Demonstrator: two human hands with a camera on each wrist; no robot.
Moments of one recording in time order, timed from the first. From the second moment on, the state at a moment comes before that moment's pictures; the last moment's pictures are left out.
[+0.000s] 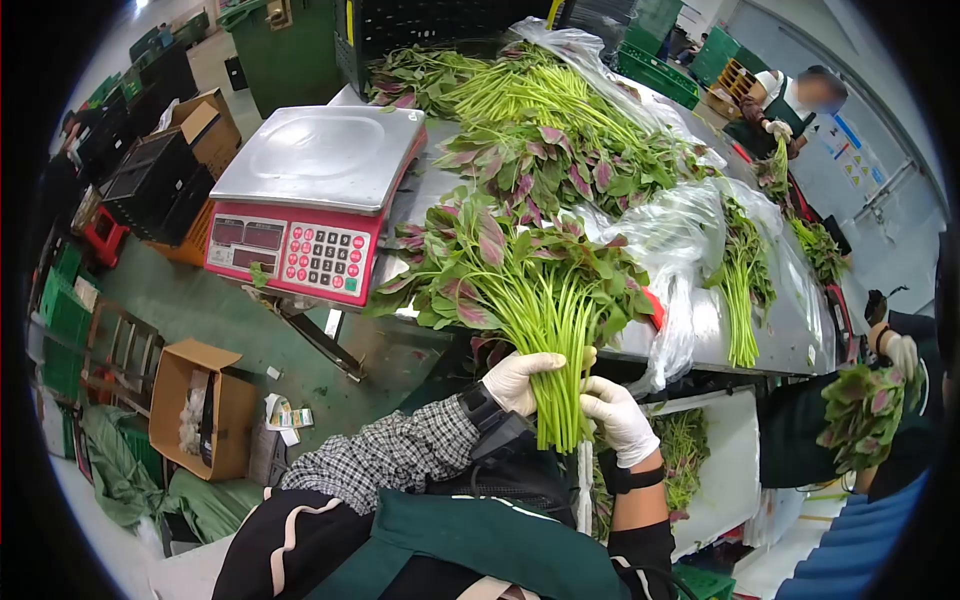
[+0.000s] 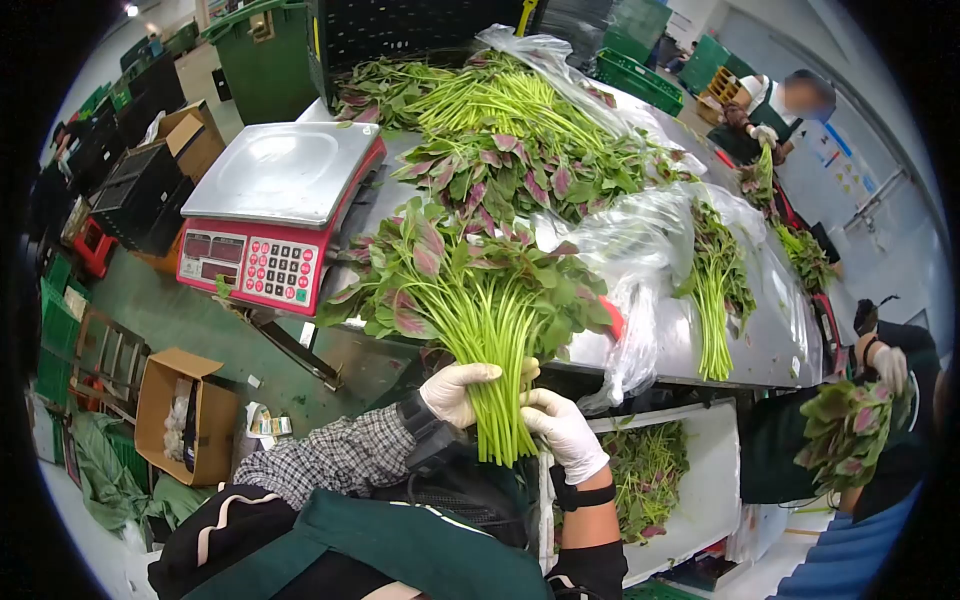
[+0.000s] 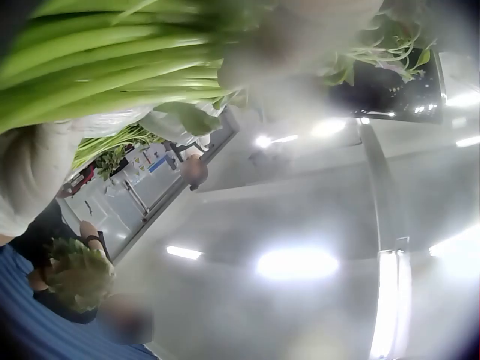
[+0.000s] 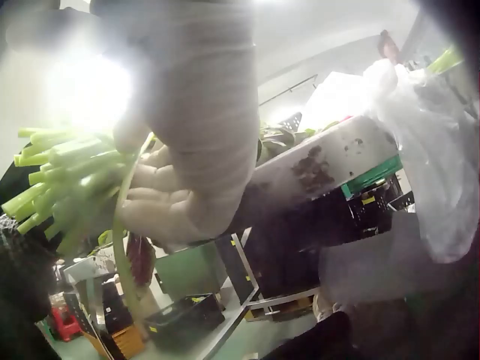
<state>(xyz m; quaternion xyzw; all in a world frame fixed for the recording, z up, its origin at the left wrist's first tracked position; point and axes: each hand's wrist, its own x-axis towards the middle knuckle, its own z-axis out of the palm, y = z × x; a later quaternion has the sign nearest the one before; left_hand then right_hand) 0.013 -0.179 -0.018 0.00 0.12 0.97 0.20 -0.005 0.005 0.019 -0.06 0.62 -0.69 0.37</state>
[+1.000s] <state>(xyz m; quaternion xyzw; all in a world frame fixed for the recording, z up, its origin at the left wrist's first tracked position) 0.007 -0.163 -0.016 -0.02 0.19 0.97 0.17 0.021 0.066 0.098 -0.13 0.79 -0.60 -0.09</state>
